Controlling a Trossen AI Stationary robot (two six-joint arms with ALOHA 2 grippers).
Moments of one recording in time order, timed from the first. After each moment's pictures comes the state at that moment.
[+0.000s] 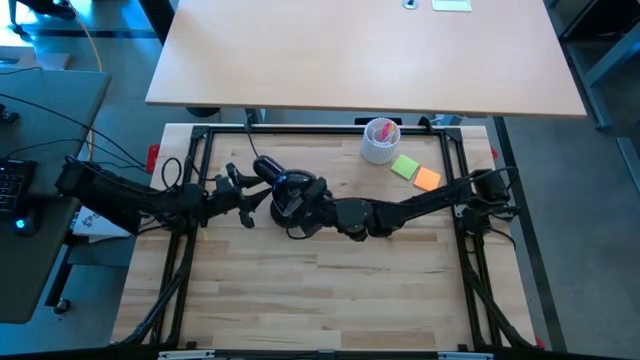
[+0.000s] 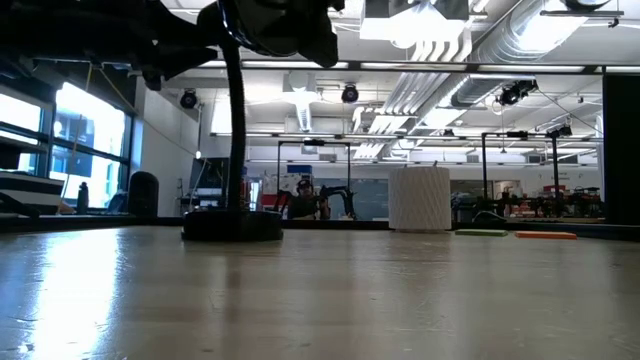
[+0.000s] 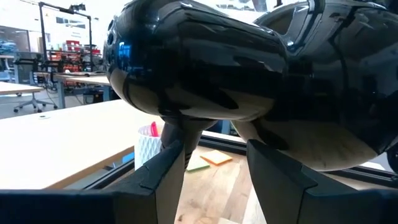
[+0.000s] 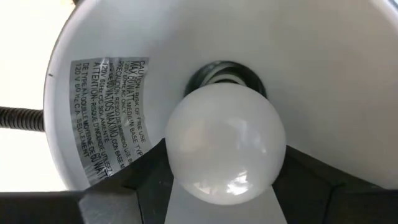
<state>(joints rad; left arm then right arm) -0.15 0.82 0.19 0.80 -0.53 0.01 0.19 1.87 1.34 0.50 0.83 -1.59</state>
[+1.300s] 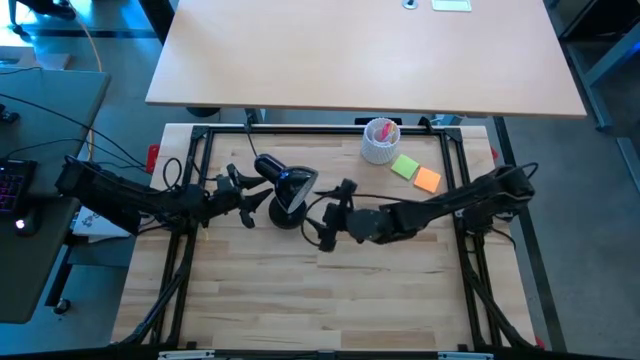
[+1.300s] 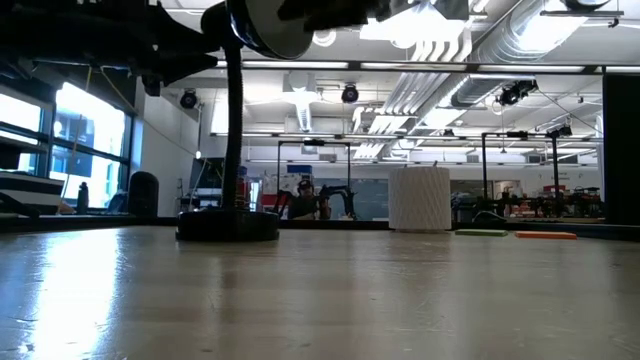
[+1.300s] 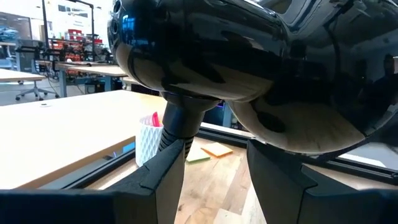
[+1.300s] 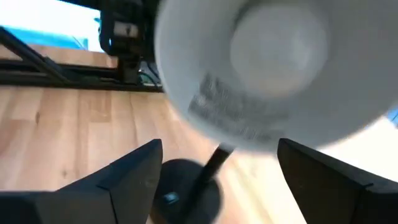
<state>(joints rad) -0.15 0.82 0.19 0.77 -0.54 -0.03 0.27 1.68 1.23 0.08 0.68 -0.07</state>
